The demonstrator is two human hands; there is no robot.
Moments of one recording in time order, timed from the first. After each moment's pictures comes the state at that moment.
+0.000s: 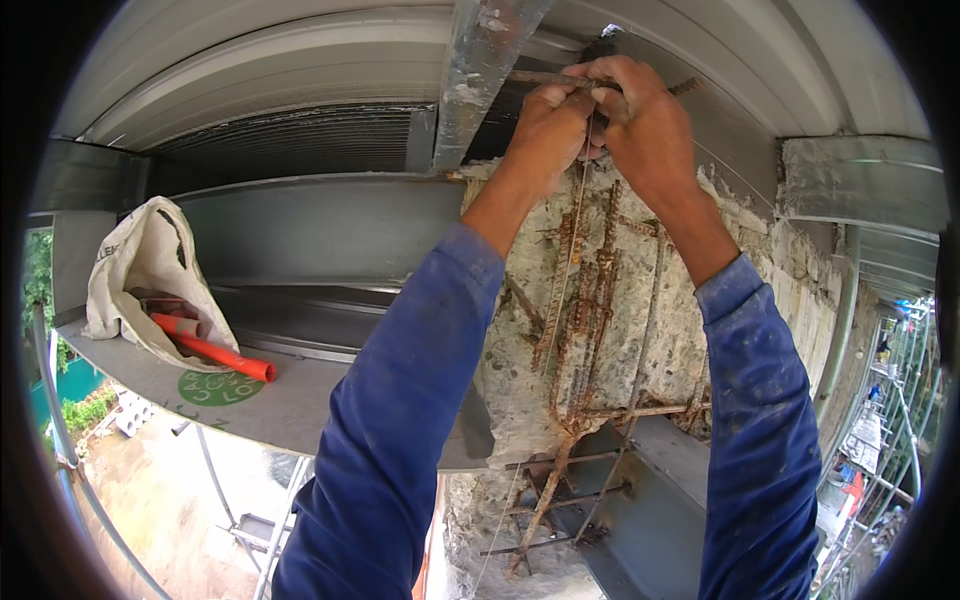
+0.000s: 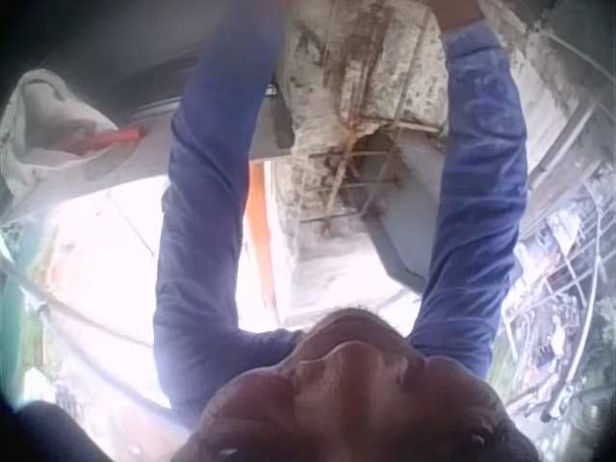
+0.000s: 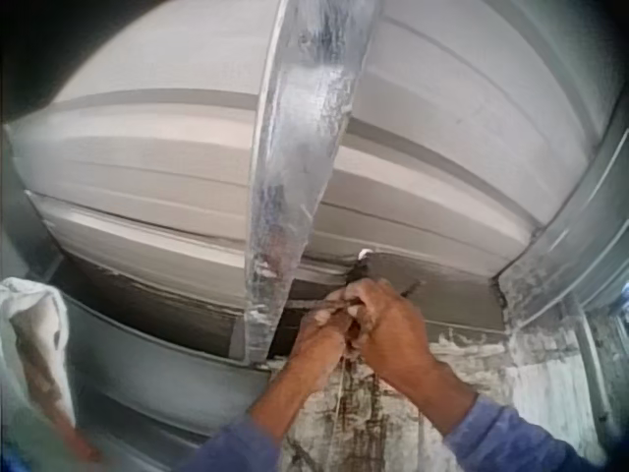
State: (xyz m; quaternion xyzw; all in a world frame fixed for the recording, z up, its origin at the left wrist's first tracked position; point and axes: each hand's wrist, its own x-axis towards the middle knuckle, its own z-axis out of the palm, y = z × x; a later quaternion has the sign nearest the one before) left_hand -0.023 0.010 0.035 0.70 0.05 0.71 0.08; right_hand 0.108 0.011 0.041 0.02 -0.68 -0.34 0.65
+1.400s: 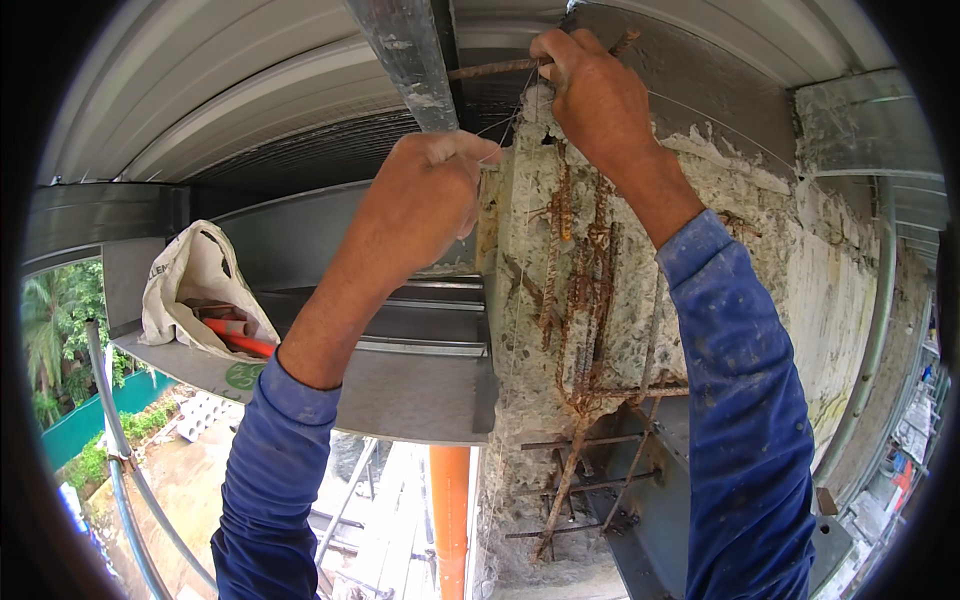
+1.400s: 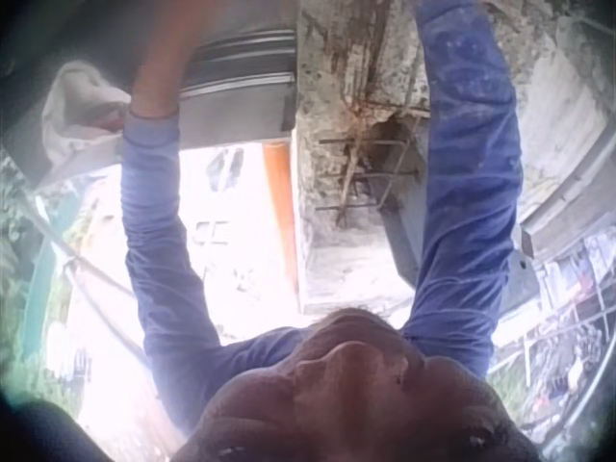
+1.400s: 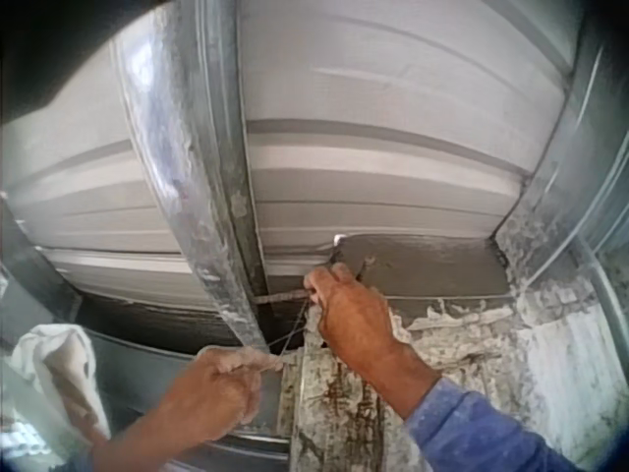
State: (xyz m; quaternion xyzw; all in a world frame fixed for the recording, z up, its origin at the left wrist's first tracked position) left_hand -0.006 -0.127 -0.064 0.63 0.43 0.61 -0.20; right_hand 0.110 0.025 0.041 0.01 -0.64 -0.36 0.68
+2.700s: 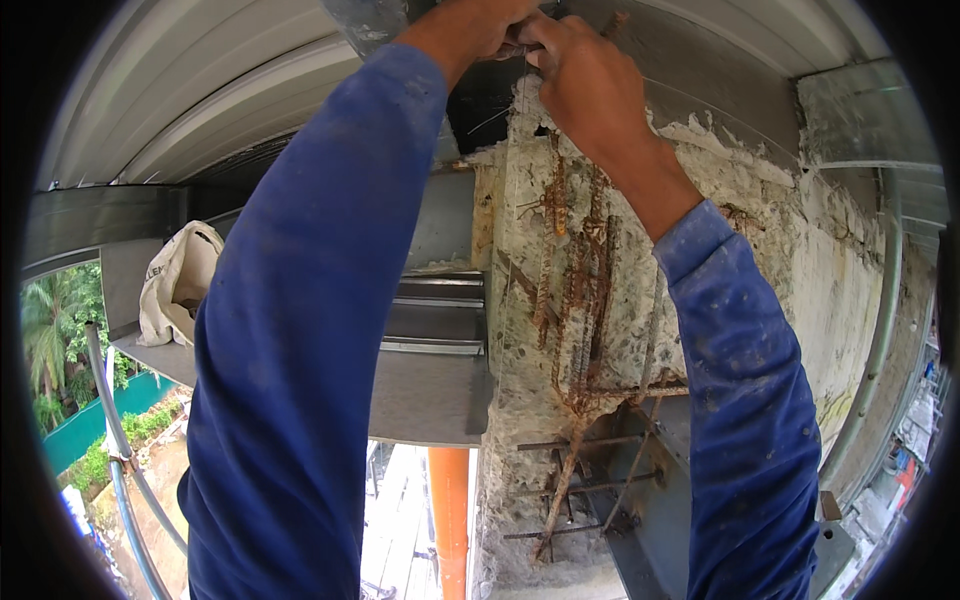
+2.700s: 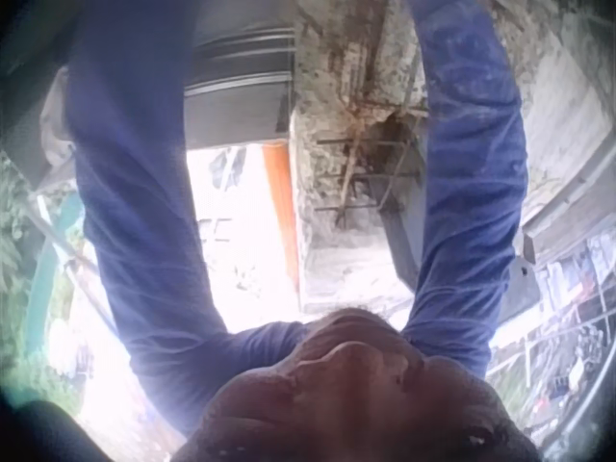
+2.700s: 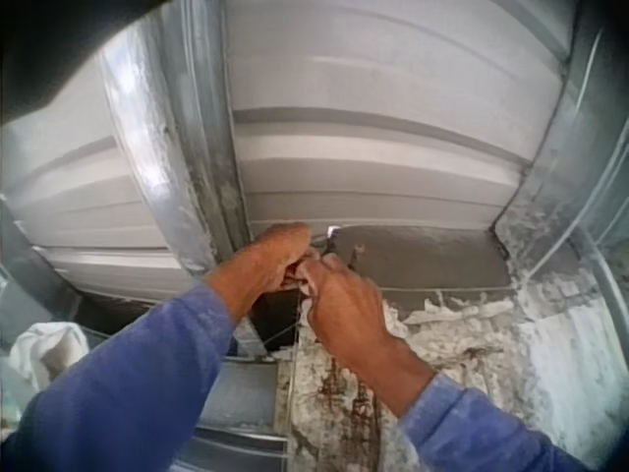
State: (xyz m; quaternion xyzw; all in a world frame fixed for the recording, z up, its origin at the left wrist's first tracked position) left_hand 0.008 -0.050 0.138 0.58 0.43 0.69 -0.05; right_hand 0.112 0.023 0.041 0.02 -0.63 -0.37 0.69
